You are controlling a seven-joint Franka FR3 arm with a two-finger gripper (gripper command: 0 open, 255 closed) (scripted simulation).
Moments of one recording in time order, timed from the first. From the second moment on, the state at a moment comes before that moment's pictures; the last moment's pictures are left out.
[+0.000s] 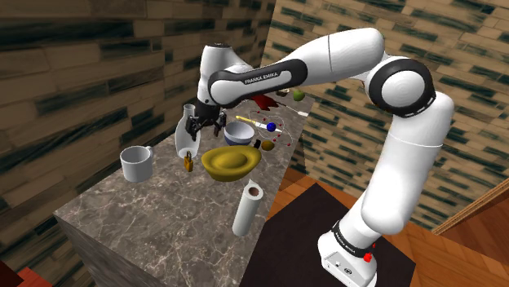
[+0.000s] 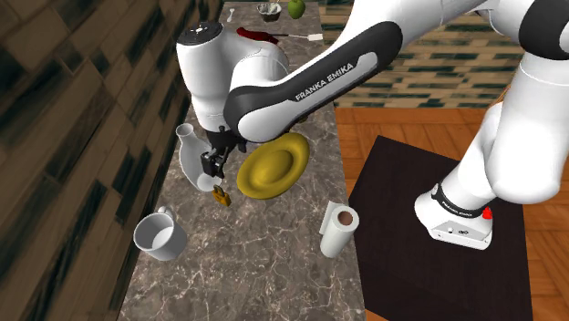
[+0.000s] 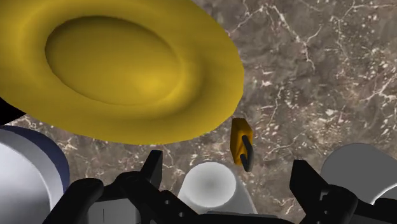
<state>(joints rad) 0.07 0.29 0.34 -1.85 -0.11 2.15 0.54</state>
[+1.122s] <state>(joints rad) 0.15 0.57 0.31 -1.66 -0.20 2.21 0.61</state>
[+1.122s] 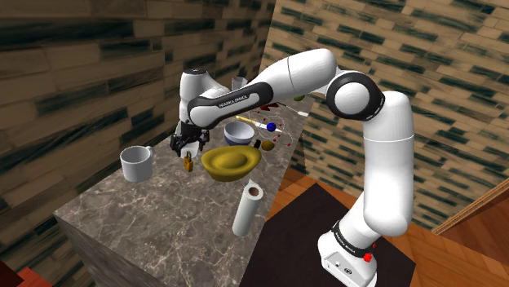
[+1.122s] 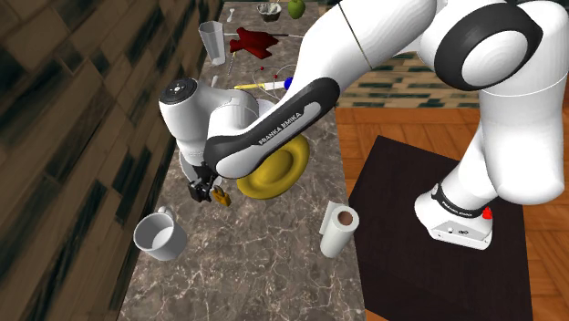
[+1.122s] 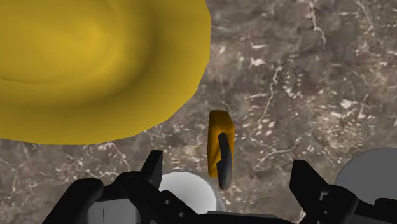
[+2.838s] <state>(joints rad) 0.14 0.50 0.32 -1.61 -0.17 2.09 0.59</state>
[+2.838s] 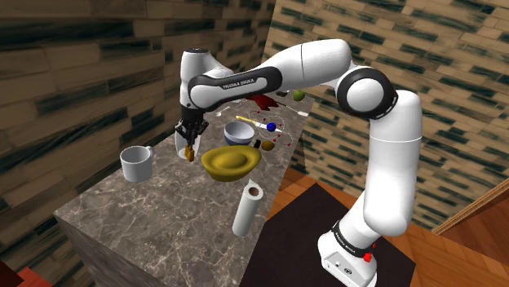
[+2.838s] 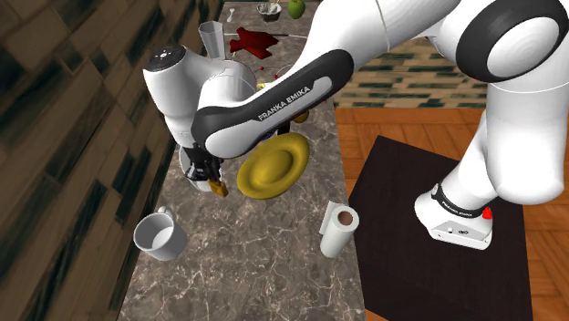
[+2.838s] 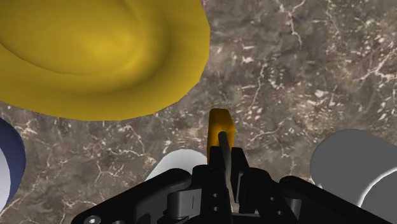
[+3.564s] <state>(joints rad) 0.14 0.45 0.33 -1.54 -0.15 1.96 0.58</state>
